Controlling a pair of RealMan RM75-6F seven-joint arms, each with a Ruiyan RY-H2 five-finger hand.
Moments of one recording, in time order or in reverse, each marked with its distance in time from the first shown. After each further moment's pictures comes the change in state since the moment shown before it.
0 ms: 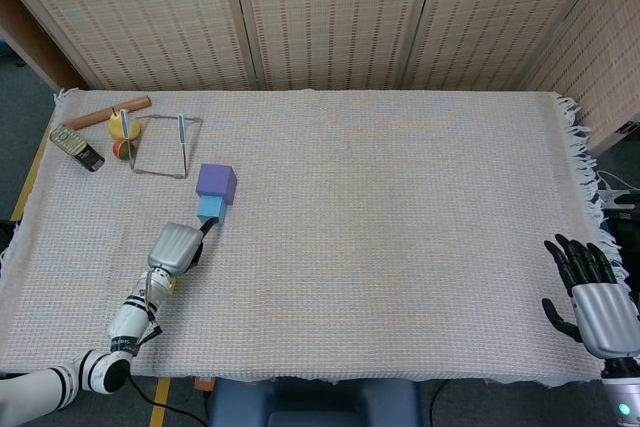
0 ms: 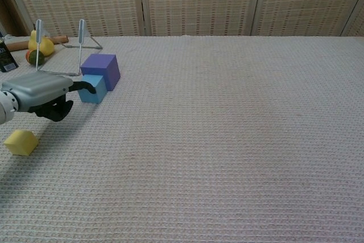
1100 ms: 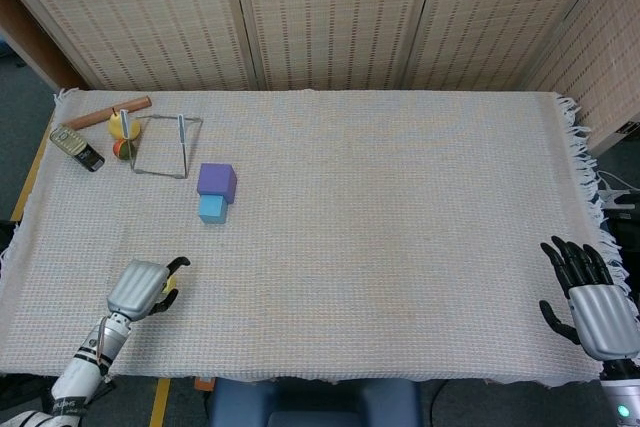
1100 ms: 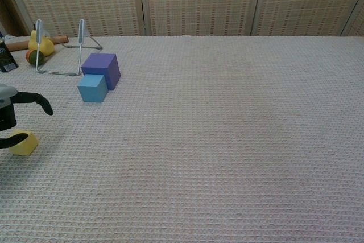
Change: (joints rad) left arm 0.201 0.268 0.162 -0.367 0.174 0.212 -0.110; right arm 0.002 0.002 -0.010 -0.002 -0.021 -0.005 0.001
